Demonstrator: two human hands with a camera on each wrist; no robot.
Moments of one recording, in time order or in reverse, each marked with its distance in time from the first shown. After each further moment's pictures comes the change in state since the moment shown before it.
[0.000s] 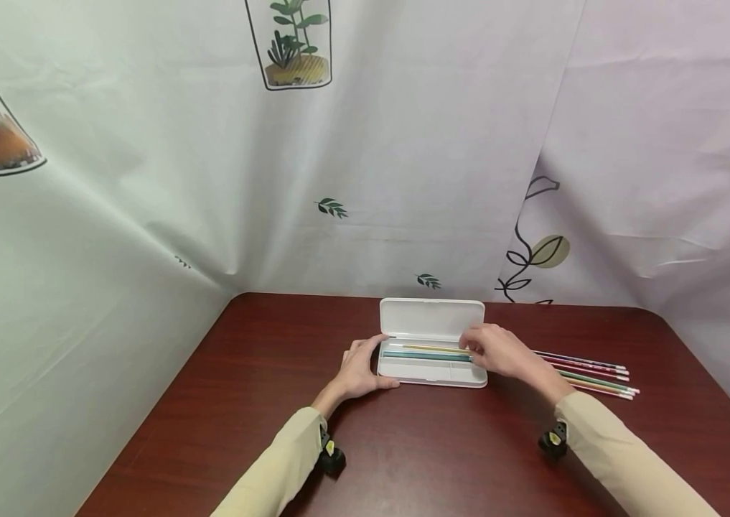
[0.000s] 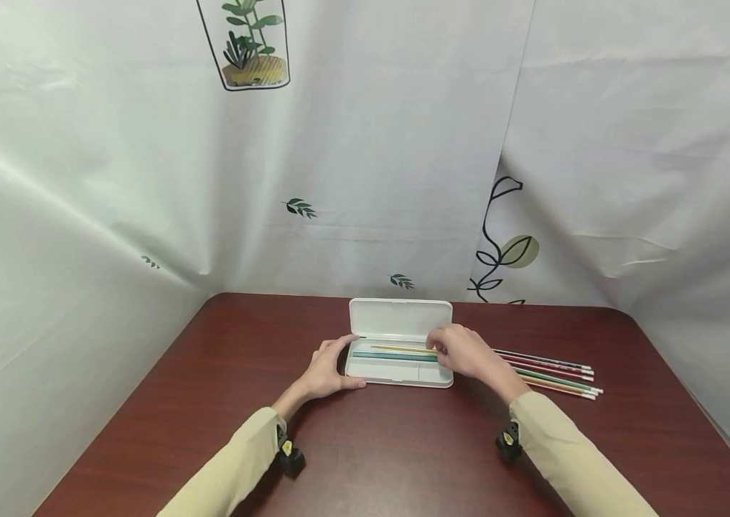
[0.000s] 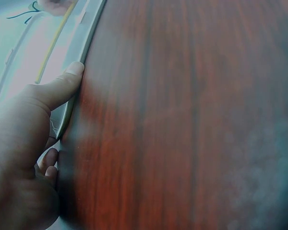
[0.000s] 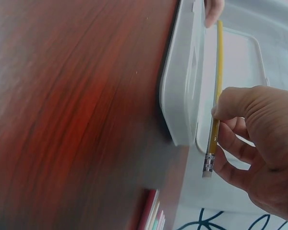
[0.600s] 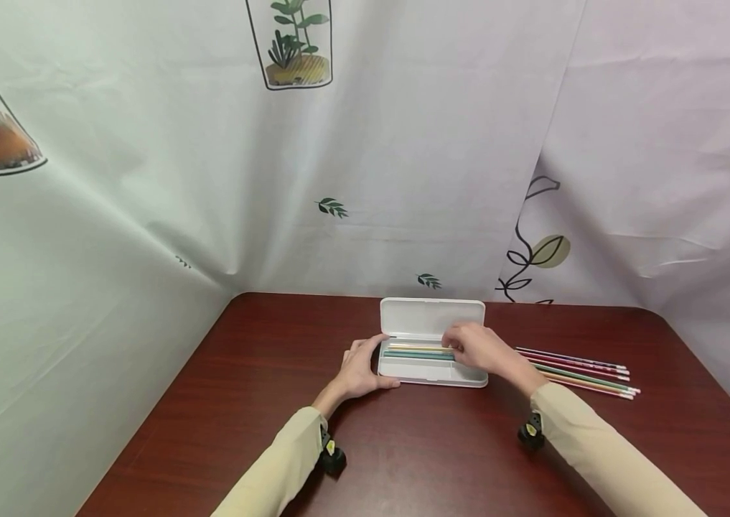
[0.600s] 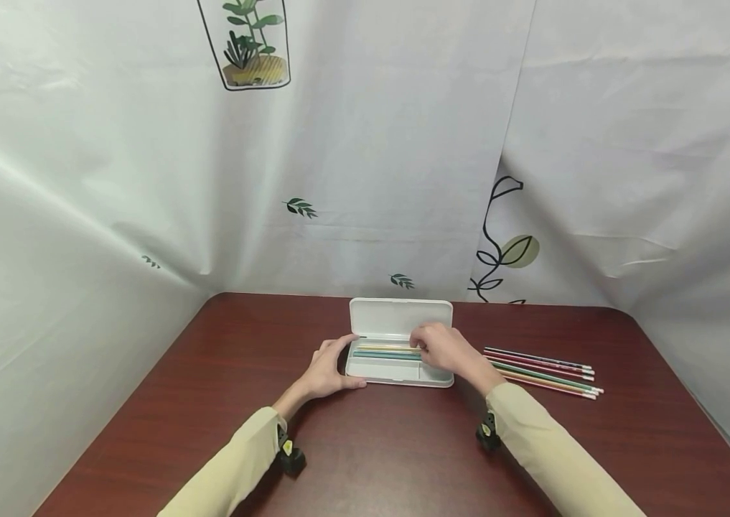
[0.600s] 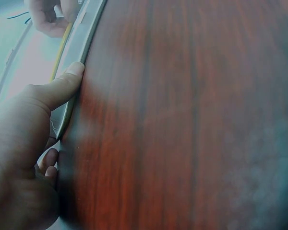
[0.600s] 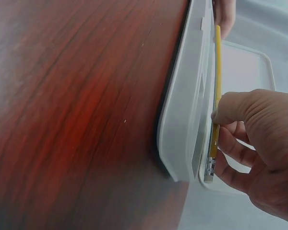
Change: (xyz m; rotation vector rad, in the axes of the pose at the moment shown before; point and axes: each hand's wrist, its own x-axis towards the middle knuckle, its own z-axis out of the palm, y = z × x) left_hand -0.001 0.001 -0.001 0.001 -0.004 0.003; right_hand 0.024 -0.011 0.019 -0.047 0.027 -0.071
